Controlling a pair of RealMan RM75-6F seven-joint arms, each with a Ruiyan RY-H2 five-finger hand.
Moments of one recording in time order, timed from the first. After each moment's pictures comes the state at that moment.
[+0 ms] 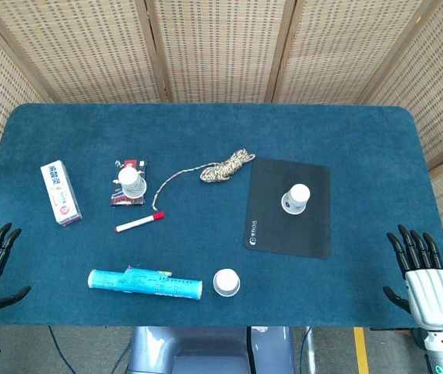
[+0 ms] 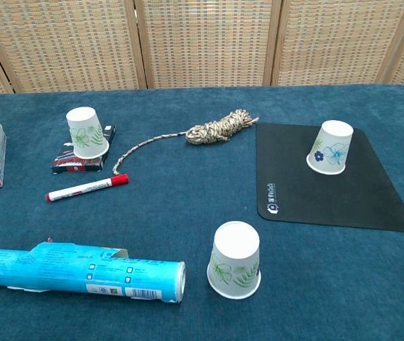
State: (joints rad) left arm -0.03 -1.10 0.02 -1.65 1.62 1.56 0.12; right arm 0.02 -1.16 0.04 -1.63 -1.64 1.60 -0.20
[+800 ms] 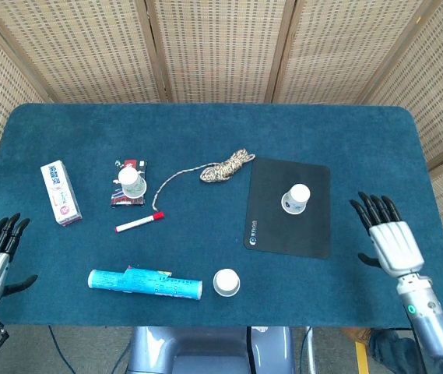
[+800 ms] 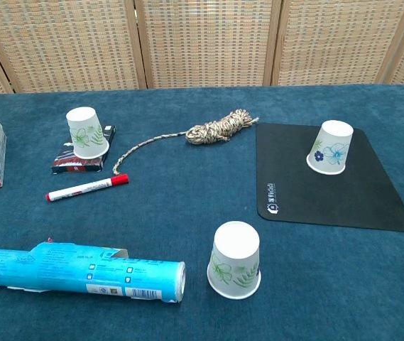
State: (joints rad) left arm -0.09 -1.15 -0.03 -1.60 1.54 1.47 0.14; right arm 0.30 -1.14 0.17 -1.61 -1.48 1.20 -0.19
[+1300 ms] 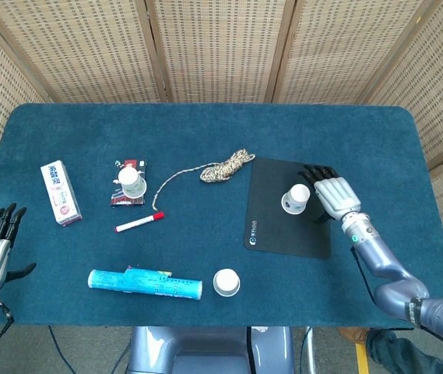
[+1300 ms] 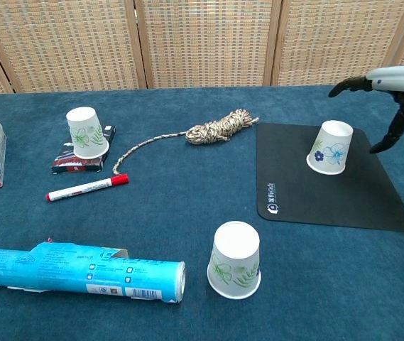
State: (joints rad) left arm -0.14 -1.19 -0.09 -1.58 1.41 1.40 0.22; right arm 0.70 -1.33 0.28 -1.31 -1.18 0.68 -0.10
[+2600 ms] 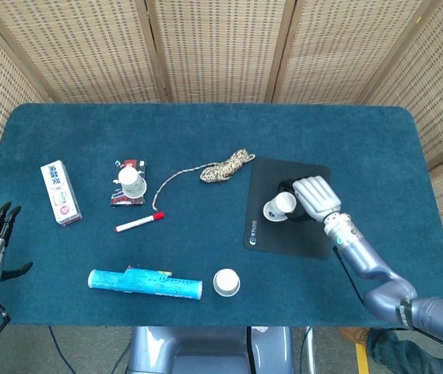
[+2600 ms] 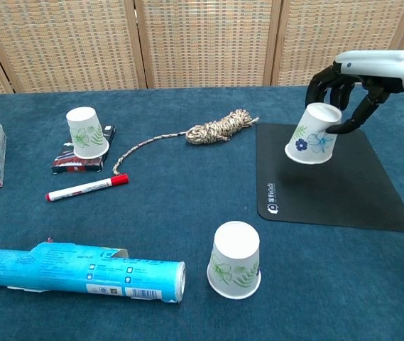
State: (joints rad) left arm -0.14 -1.16 -0.08 -1.60 1.39 1.41 0.18; right arm 0.74 -1.29 0.24 -1.47 -1.27 0.79 0.01
